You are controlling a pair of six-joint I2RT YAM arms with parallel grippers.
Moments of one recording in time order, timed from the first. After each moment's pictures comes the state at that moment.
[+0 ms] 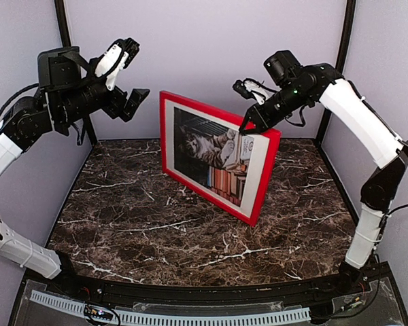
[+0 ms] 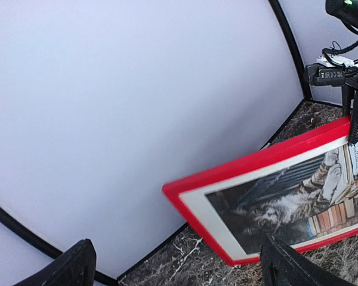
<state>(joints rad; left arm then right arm) -0.87 1.27 1.67 -0.54 -0.46 0.50 0.64 1.82 2.20 -1.25 -0.29 -0.14</state>
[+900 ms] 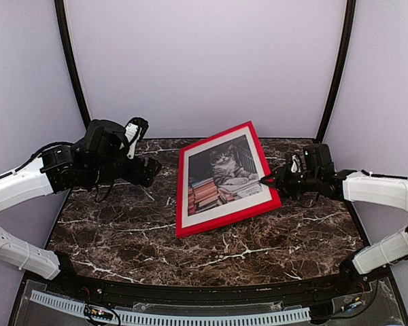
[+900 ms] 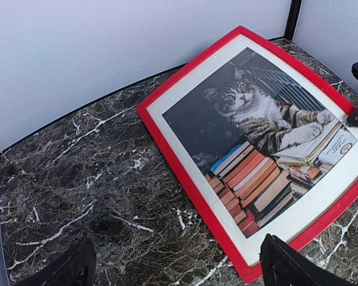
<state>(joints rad) -0.87 1.18 1.10 -0.53 -0.41 -0.18 0.43 1.31 0.73 -0.02 -0.45 0.91</state>
